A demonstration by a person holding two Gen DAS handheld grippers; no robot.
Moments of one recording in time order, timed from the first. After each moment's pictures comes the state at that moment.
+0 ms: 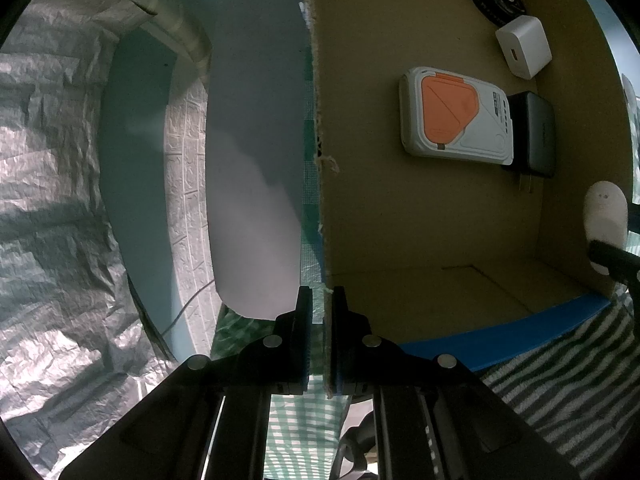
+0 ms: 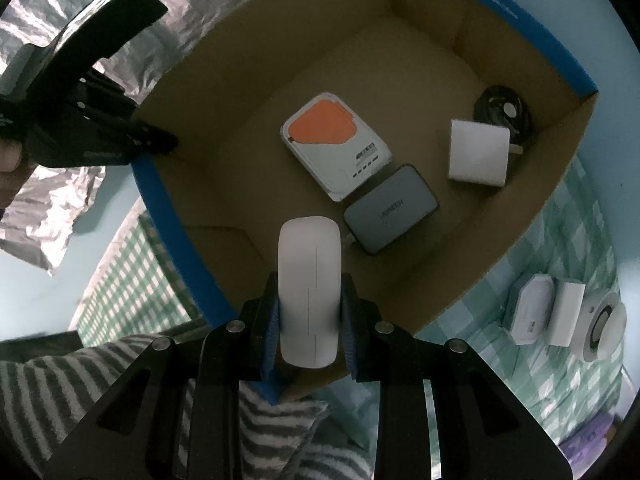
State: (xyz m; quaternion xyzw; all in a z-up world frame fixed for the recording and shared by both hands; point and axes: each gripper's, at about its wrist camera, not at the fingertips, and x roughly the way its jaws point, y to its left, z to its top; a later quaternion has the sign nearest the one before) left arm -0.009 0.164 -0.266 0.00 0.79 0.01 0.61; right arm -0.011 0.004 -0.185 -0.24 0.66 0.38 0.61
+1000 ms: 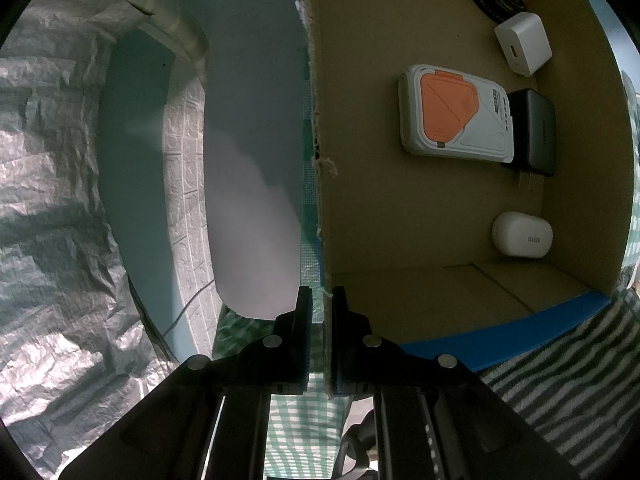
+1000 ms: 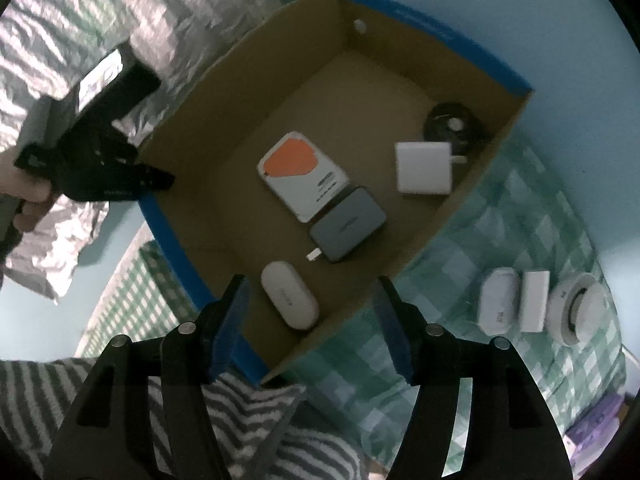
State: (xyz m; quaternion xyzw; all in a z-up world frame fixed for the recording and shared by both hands) left arm -0.008 0.163 -0.265 0.00 0.79 0.01 0.61; right arm 0.012 -0.023 -0.147 -0.20 0.63 0.36 0.65
